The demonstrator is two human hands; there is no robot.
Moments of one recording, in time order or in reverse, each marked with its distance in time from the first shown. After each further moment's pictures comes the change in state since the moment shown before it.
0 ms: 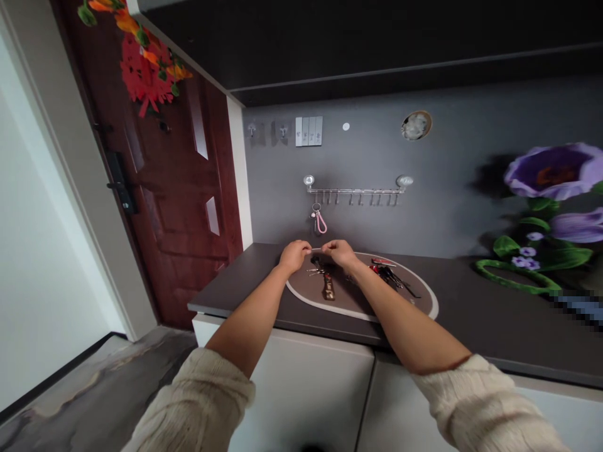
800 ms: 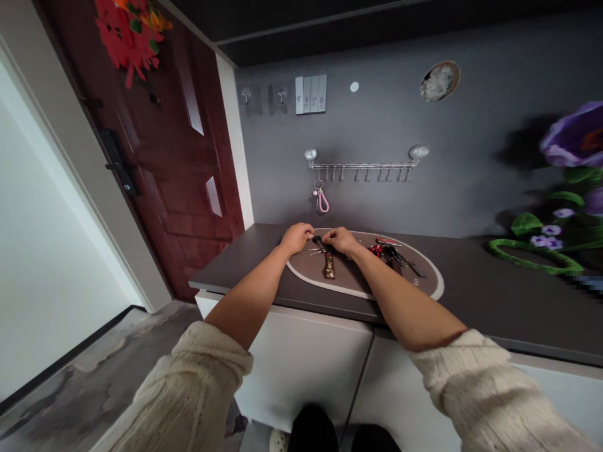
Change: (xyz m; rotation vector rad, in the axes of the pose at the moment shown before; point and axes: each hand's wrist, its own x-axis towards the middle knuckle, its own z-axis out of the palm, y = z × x) left_hand 0.001 -0.010 0.012 0.012 -0.078 0.020; right_hand 0.003 0.028 0.011 -0.091 -0.163 0.040
